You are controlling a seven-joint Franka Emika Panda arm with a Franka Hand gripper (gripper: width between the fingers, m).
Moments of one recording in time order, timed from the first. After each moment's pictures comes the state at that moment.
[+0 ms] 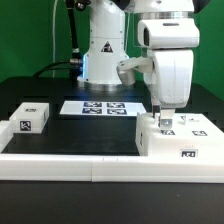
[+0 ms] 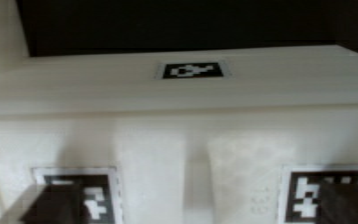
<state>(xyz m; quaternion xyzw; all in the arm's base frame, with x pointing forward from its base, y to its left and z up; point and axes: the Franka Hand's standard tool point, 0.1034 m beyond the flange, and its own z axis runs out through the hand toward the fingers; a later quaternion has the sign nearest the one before) 0.575 0.057 0.058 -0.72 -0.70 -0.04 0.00</state>
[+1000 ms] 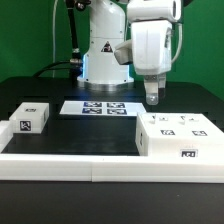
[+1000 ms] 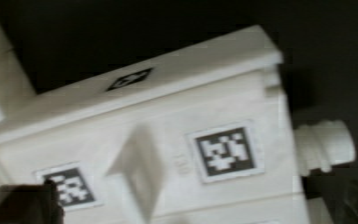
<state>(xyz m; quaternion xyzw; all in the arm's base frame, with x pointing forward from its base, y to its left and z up) 0.530 0.058 0.078 -0.82 -0.56 -0.09 -0.02</state>
